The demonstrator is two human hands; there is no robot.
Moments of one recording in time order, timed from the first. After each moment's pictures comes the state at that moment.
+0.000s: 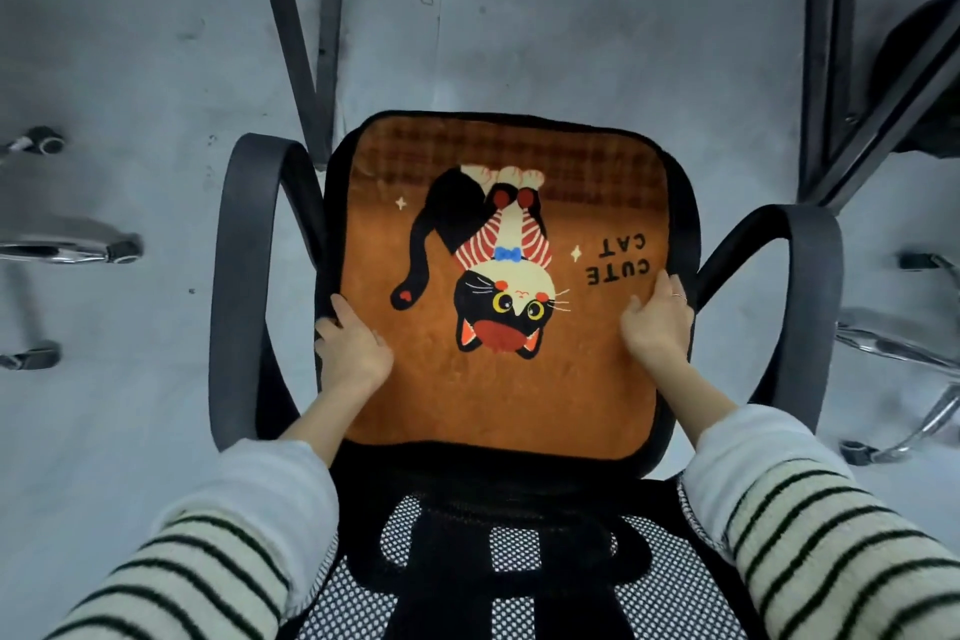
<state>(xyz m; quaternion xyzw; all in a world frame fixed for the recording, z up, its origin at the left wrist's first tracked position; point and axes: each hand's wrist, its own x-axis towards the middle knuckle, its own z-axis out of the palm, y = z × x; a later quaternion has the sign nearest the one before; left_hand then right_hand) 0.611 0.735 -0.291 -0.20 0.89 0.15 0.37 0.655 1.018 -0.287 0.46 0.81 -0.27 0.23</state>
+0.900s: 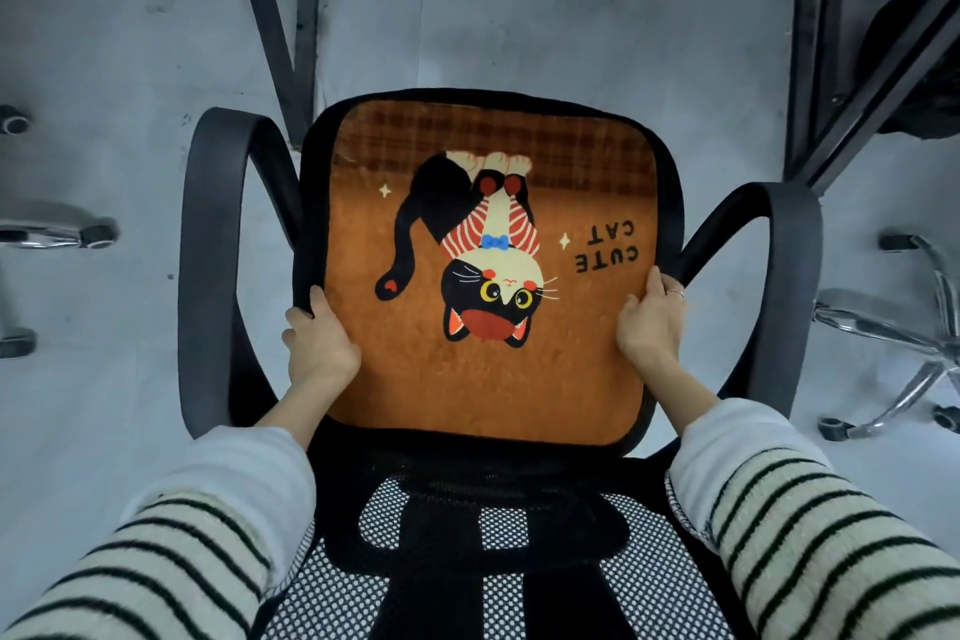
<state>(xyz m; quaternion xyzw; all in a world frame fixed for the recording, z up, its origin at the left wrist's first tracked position) 0.619 0.725 -0.295 -0.20 0.90 0.11 0.38 0.681 1.029 -0.300 0.44 0.84 -0.26 0.19</state>
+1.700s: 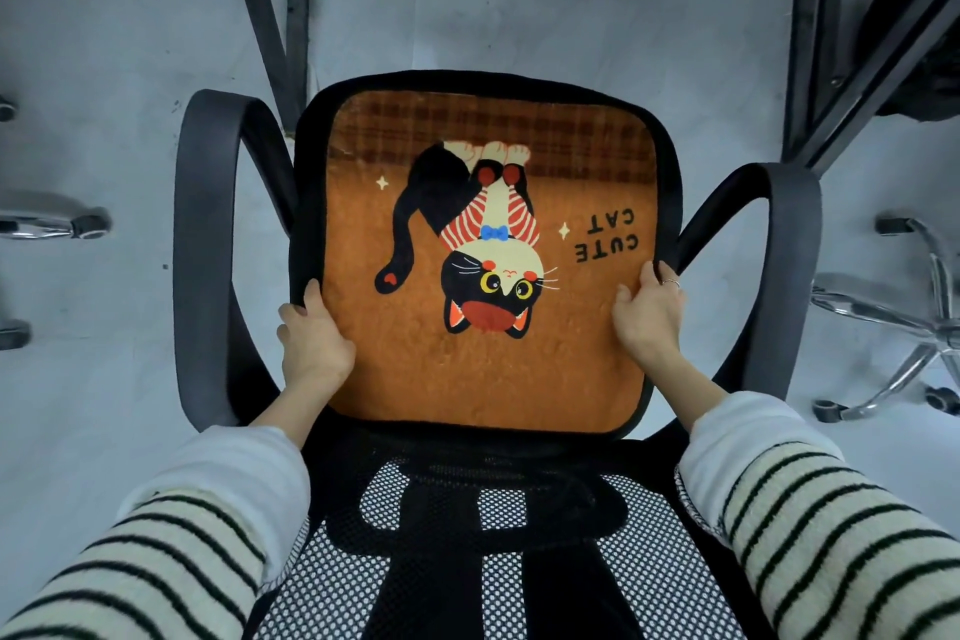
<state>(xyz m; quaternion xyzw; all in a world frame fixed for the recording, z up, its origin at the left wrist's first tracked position) 0.631 0.717 -0.297 -0.19 0.90 0.14 0.36 0.690 1.027 -0.295 0.42 0.84 -0.27 0.24</state>
